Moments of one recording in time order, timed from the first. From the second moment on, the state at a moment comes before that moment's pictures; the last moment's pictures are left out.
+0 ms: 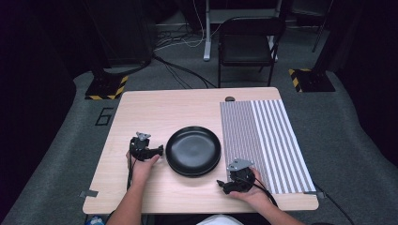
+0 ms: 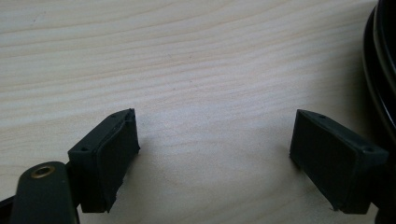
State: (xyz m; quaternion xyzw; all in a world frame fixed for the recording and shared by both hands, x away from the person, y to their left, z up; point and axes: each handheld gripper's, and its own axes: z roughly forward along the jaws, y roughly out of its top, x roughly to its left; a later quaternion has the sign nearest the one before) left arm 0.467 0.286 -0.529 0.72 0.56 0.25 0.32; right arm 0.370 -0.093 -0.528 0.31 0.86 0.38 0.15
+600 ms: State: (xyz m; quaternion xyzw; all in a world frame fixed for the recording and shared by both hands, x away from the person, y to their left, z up) left arm 0.466 0.287 -0.528 0.71 0.57 0.25 0.32; right arm 0.369 -0.091 -0.528 0.32 0.85 0.38 0.15
